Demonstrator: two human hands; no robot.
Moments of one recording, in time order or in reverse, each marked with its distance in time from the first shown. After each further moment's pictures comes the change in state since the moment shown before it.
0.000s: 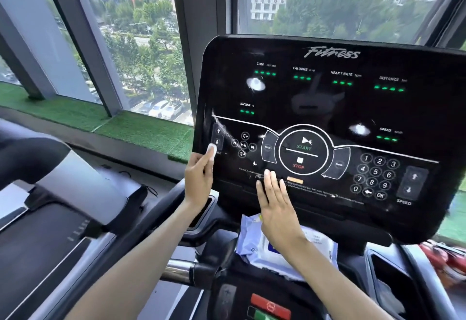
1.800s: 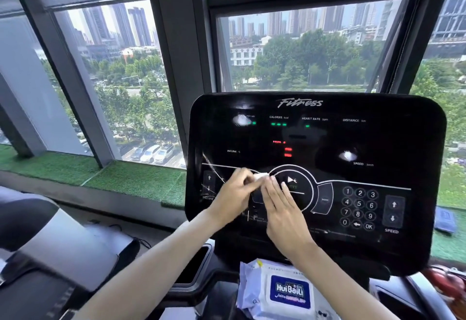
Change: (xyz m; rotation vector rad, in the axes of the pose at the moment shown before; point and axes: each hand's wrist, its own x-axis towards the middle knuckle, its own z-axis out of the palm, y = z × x) left_hand 0.063 0.083 0.036 0.187 -0.467 0.529; right_hand 0.041 0.041 -0.051 0.026 0.264 0.101
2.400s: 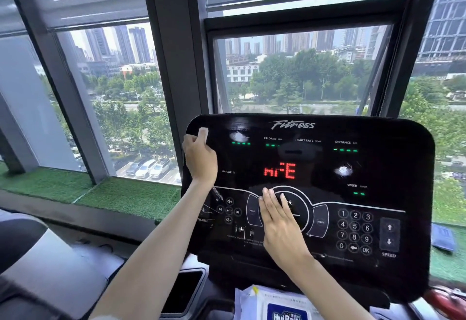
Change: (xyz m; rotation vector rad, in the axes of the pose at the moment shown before) left_hand 0.093 -0.044 -0.063 -0.017 0.630 -0.633; right_hand 0.019 0.010 -0.007 -0.016 -0.076 0.039
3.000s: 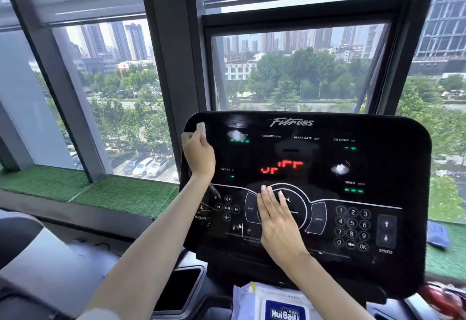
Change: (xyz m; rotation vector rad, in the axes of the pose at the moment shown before) left_hand 0.004 0.000 0.005 -0.170 0.013 -0.103; right_hand 0.000 -0.002 -0.001 -0.004 0.011 -0.001
